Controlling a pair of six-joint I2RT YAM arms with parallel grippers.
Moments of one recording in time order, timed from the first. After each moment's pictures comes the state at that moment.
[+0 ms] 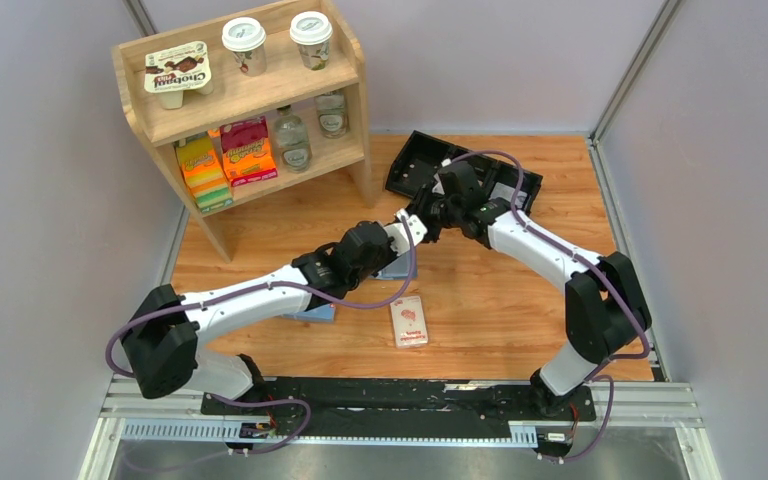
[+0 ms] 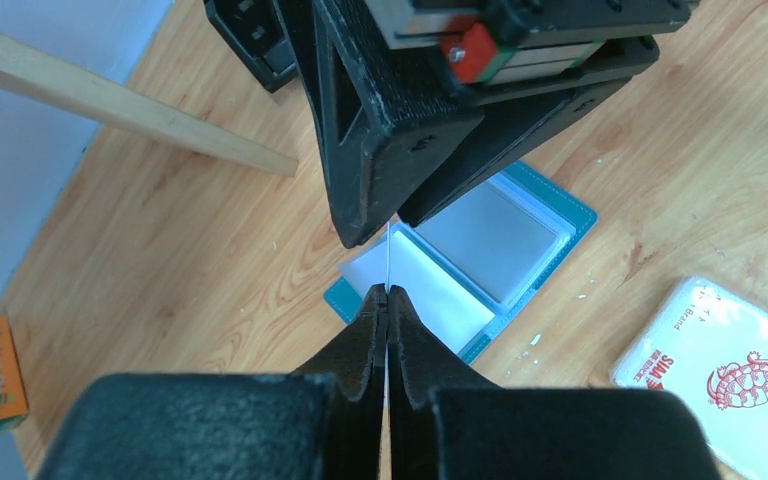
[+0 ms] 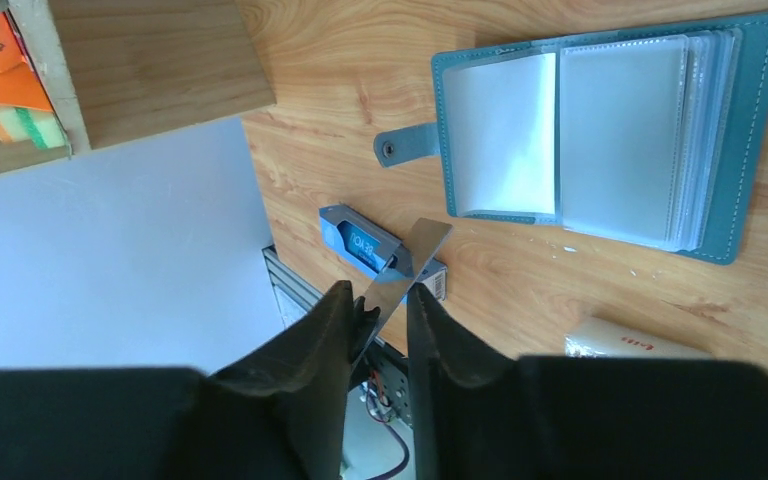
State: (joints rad) left arm -0.95 1.37 0.91 -0.06 -0.35 0.31; right arm 0.54 1.62 1.19 -0.24 -0.42 1.05
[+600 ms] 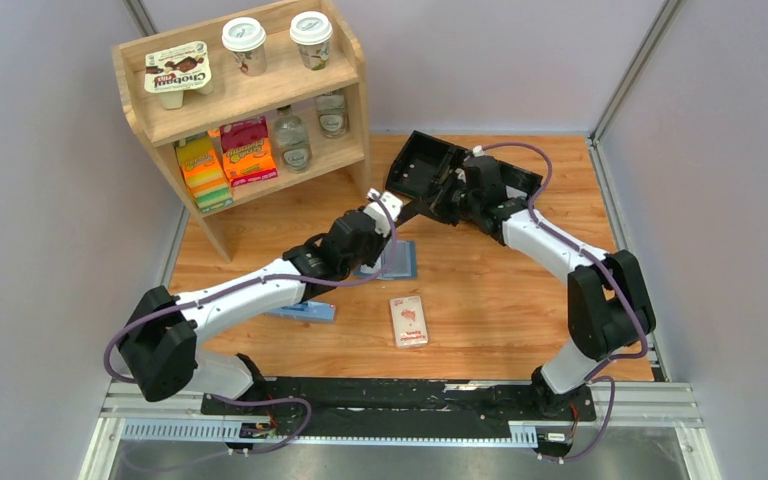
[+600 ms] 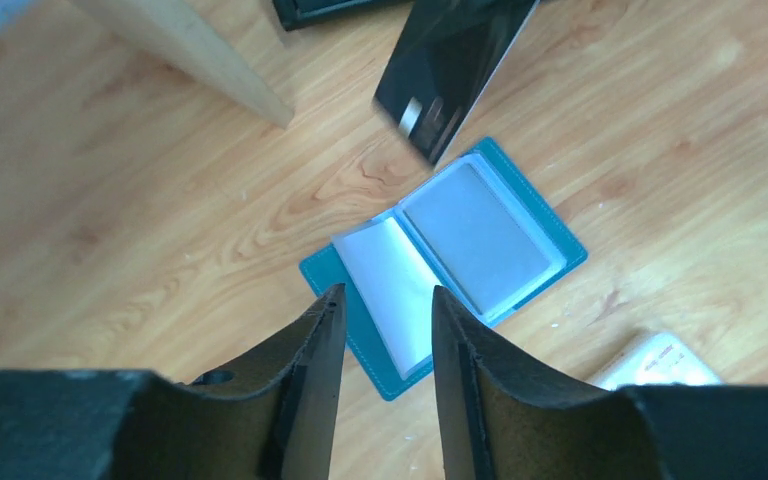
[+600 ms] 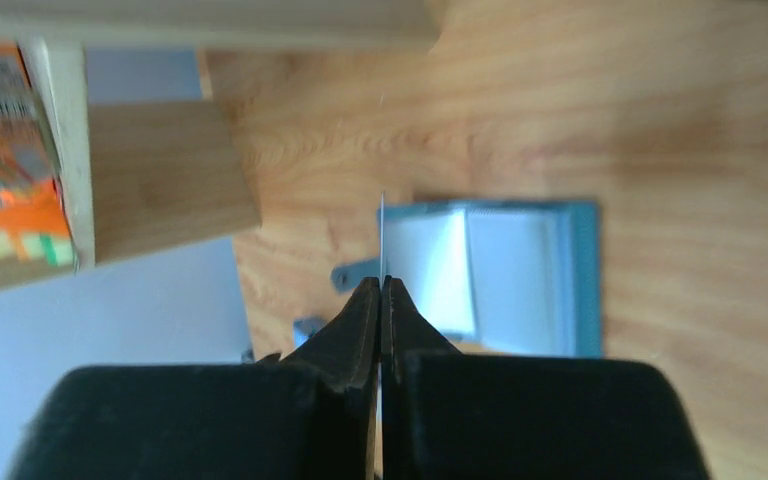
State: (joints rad) left arm -0.89 1.37 0.91 -0.07 -0.38 0.09; right arm 0.44 1.62 1.13 -0.11 -0.33 1.00
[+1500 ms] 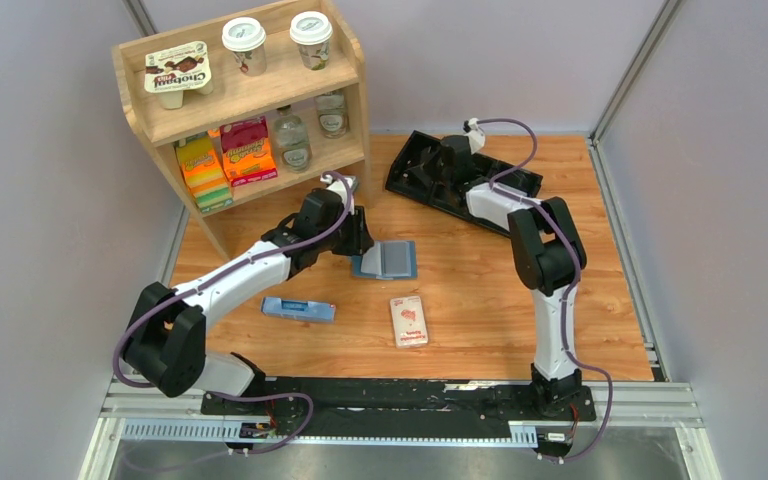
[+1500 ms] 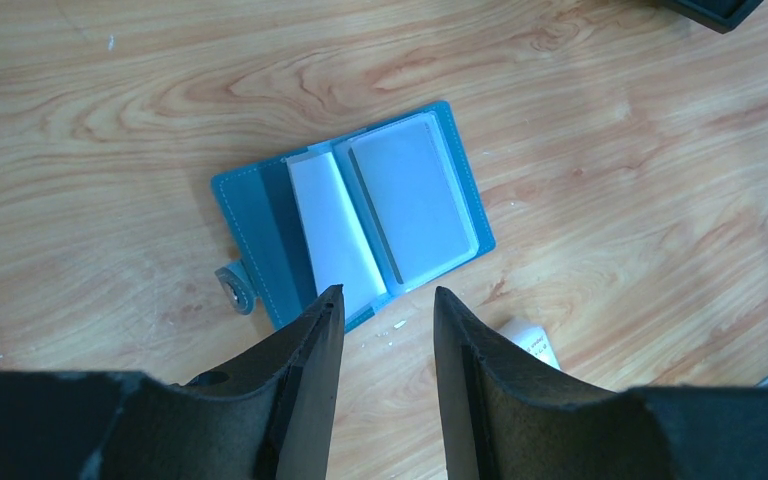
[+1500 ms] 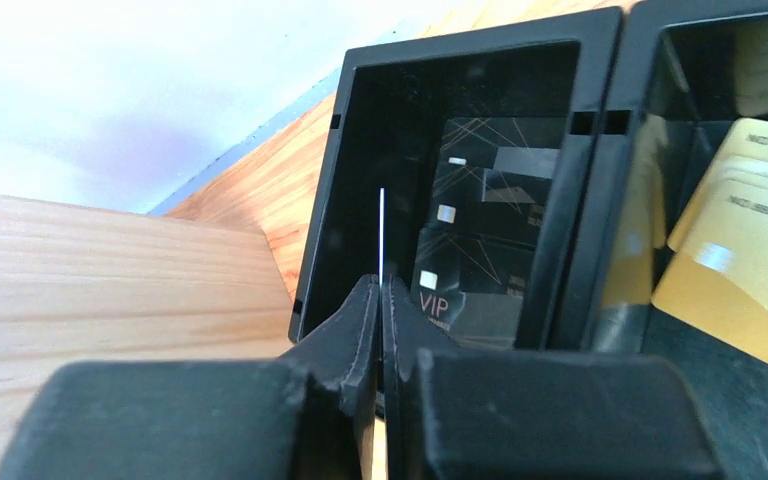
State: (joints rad) left arm -0.58 1.40 0.91 -0.16 0.08 -0.43; right arm 0.38 2.12 1.48 0.29 0.16 0.88
